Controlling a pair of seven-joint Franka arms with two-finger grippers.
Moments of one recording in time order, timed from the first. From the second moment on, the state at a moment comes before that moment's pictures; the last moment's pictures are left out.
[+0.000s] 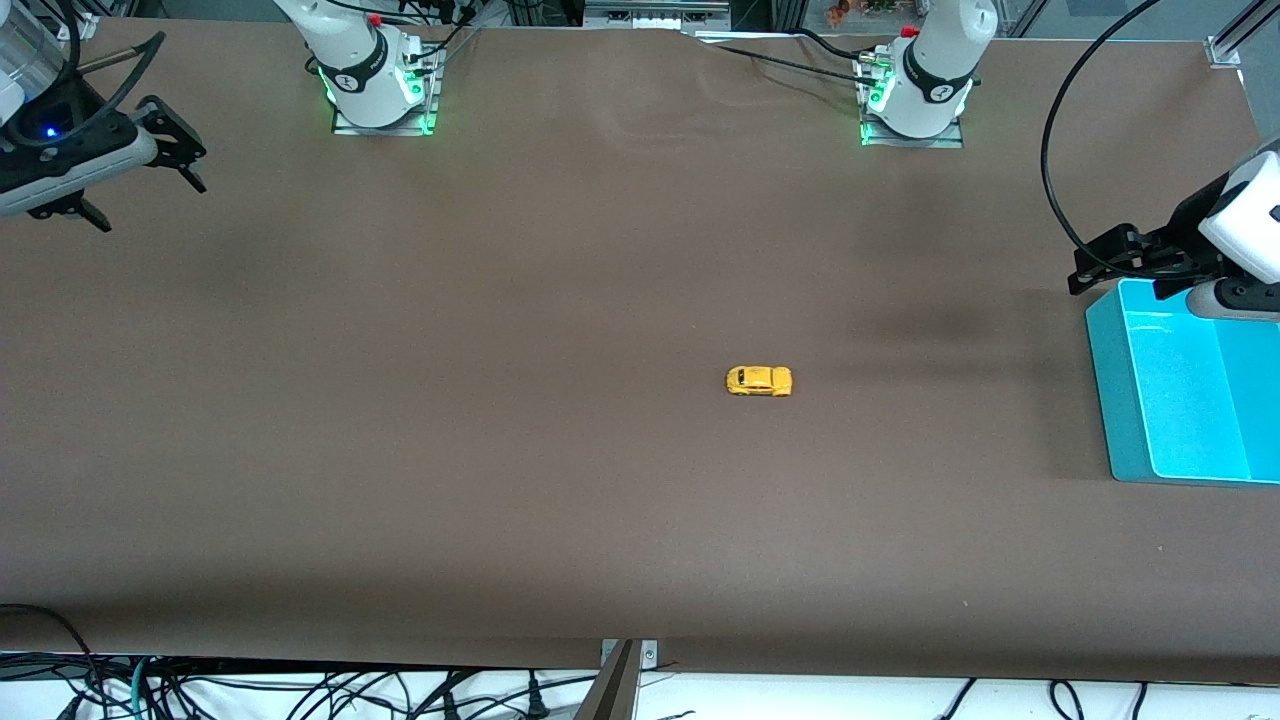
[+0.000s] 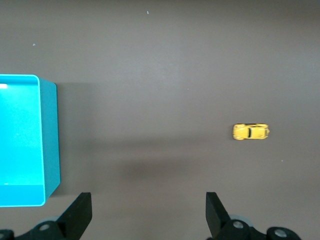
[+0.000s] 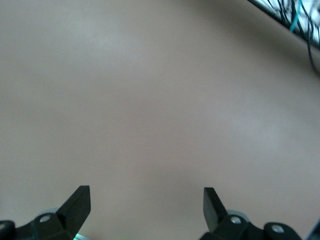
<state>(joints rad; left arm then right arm) -0.05 0.09 0.05 -1.53 -0.08 1.61 0.01 -0.41 -0.14 0.49 -1.69 0.01 1.62 -0.35</state>
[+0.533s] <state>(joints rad) -0.04 0.19 0.02 -1.53 -0.09 1.62 0.04 -0.41 -0.09 0.44 -1.70 0.07 1.60 -0.08</state>
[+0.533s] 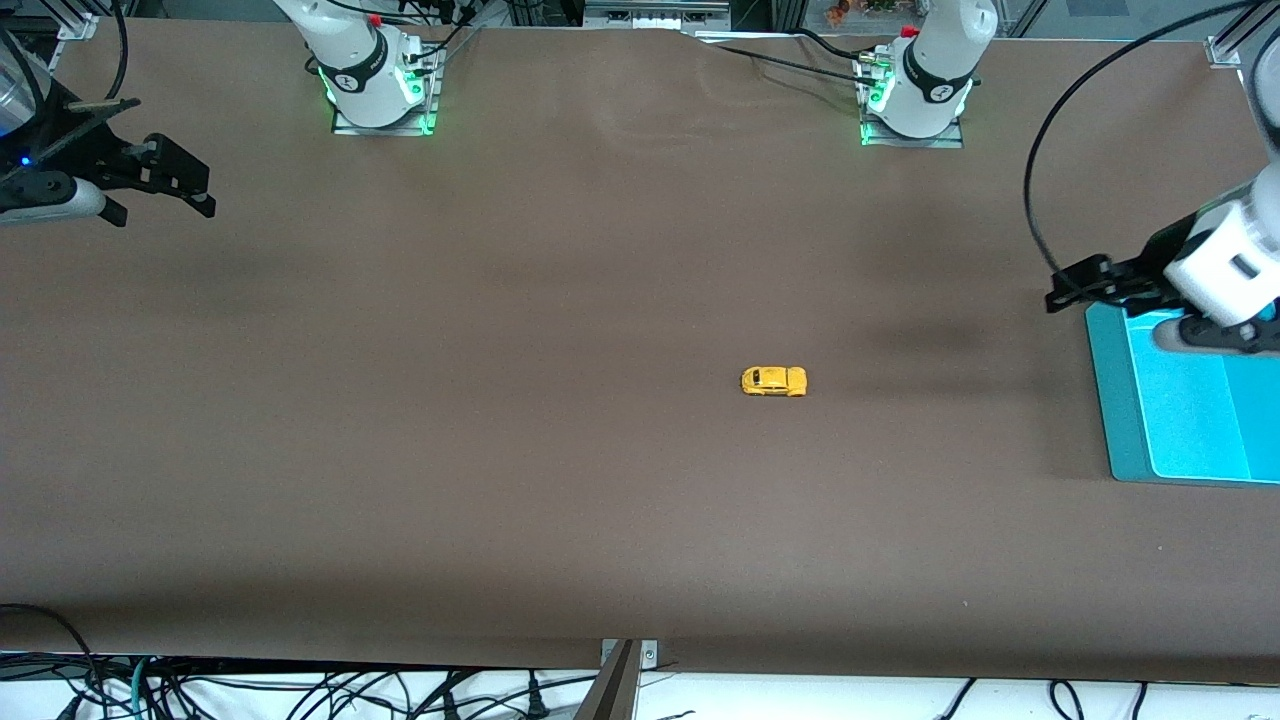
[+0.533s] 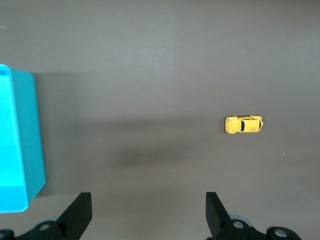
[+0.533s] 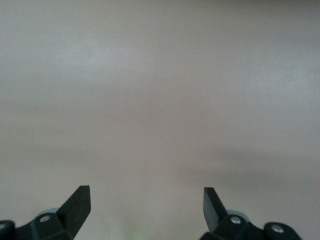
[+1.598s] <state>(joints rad) -0.23 0.54 -0.24 -1.57 0.04 2.08 0.90 -0.41 -0.06 0.43 -1.71 0.07 1.61 -0.05</state>
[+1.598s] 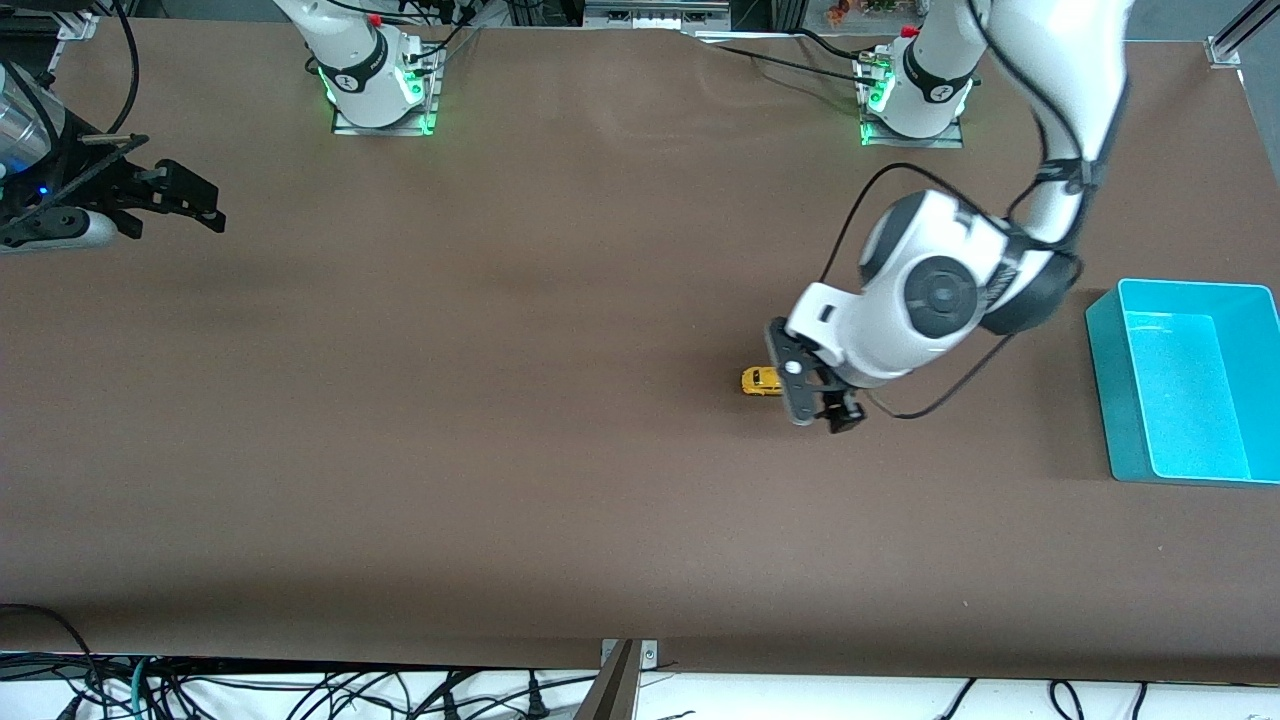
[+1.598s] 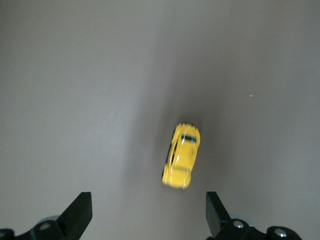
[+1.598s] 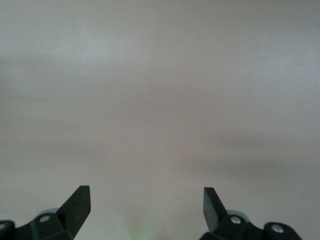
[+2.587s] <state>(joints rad) -0.25 0.53 -0.27 -1.95 0.29 2.51 0.87 -0.41 -0.05 0.43 -1.71 0.07 1.61 -0.05</state>
